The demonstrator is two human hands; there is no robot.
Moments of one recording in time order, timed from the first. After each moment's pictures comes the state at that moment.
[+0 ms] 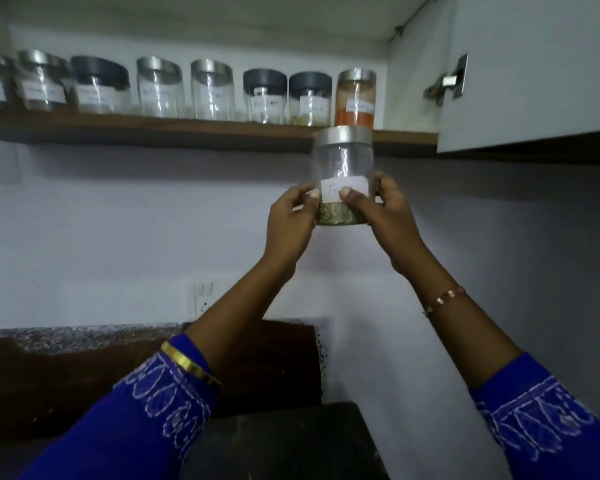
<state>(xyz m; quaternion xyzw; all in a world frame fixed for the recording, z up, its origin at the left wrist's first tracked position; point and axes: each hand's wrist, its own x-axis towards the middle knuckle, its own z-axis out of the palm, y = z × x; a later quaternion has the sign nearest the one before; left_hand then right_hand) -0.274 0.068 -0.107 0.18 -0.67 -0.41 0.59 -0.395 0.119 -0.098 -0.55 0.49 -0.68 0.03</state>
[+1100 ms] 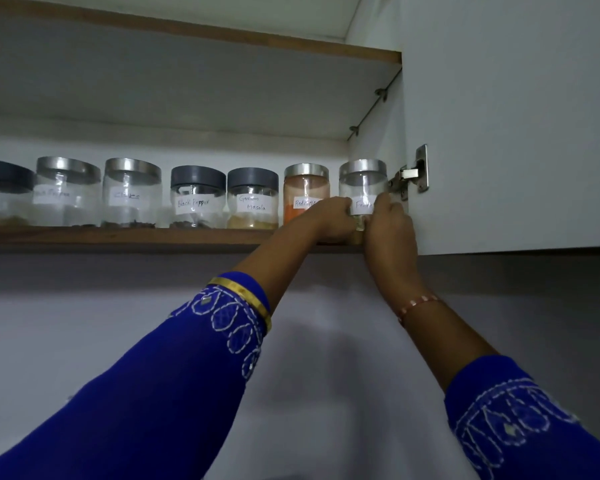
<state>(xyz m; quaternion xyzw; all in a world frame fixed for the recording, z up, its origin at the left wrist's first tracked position) -0.455 -0.017 0.067 0.23 -0.91 -0.02 0.33 -0.550 0.014 0.016 -0.39 0.69 -0.44 -0.43</state>
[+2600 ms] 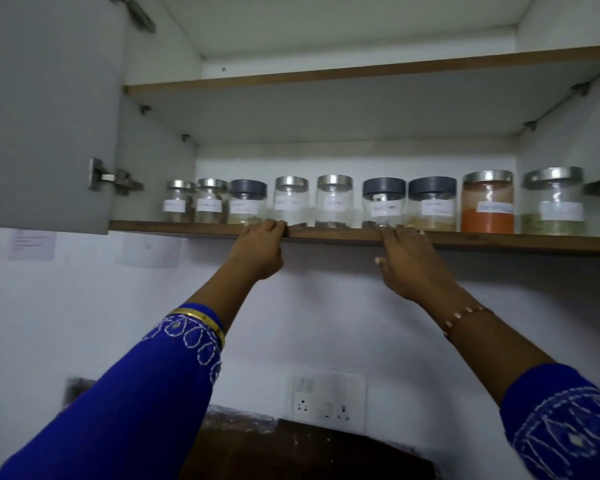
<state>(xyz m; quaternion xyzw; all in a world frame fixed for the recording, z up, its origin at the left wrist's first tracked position) -0.098 -0.088 0.001 0.49 -0.77 0.24 0.33 -0.326 -0.003 -0.010 -0.64 0.63 -0.25 -0.35</state>
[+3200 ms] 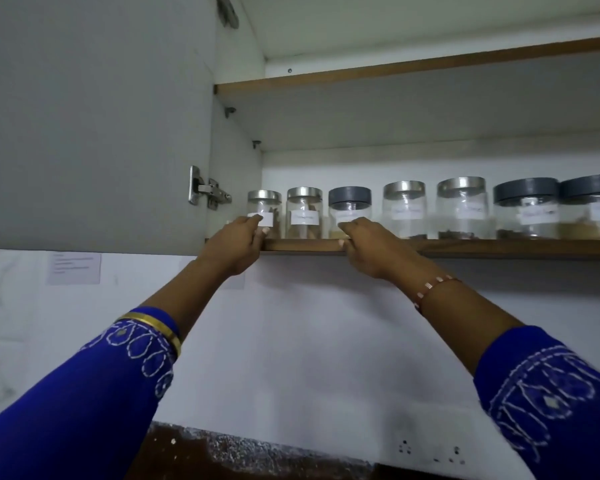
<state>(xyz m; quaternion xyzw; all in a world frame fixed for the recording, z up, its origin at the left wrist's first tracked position) 0.146 -0.186 0.027 0.47 -0.76 0.17 0.42 -0.074 -0.125 0.033 -0.73 0.56 -0.28 -0.28</state>
